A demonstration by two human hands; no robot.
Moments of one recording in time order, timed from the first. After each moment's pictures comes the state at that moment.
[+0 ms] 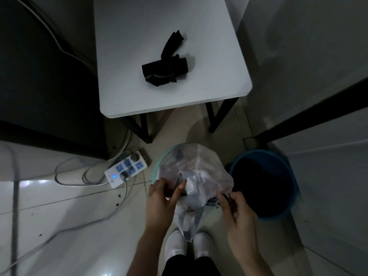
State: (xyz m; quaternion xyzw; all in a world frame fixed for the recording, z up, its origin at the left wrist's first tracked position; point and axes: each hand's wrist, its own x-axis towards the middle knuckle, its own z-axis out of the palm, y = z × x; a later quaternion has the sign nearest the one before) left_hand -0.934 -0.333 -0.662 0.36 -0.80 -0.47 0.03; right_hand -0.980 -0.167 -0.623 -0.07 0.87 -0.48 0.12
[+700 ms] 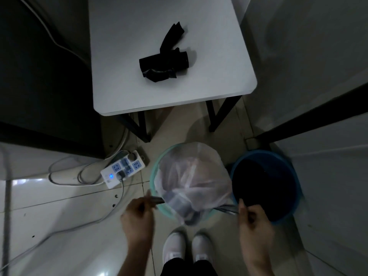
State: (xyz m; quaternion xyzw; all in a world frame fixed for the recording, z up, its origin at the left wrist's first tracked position) left_hand -0.901 -0.350 -0.684 0.55 -0.74 -0.38 0.07; right_hand -0.982 -0.145 -0.662 0.15 0.92 -0.35 0.10
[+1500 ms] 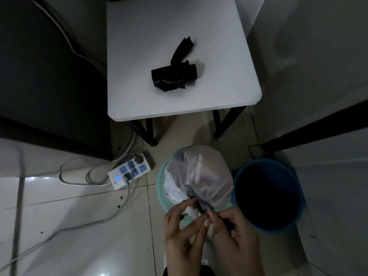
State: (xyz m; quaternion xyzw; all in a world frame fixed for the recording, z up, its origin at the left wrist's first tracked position) left_hand -0.918 -0.272 -0.613 0.28 -0.81 -0.48 0.20; right_hand -0.970 -0.182 -0.605 -0.08 0.82 -0.55 0.13
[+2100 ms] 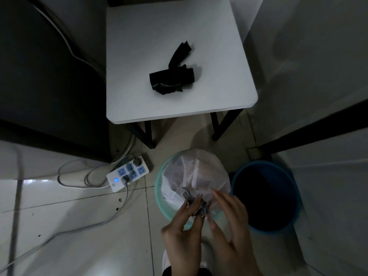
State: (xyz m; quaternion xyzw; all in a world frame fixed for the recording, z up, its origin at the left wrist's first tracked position) left_hand -0.933 -0.263 -0.619 0.41 -0.74 -0.48 0.24; right_hand -0.980 -0.176 -0.619 -0.19 0.86 -0.46 0.11
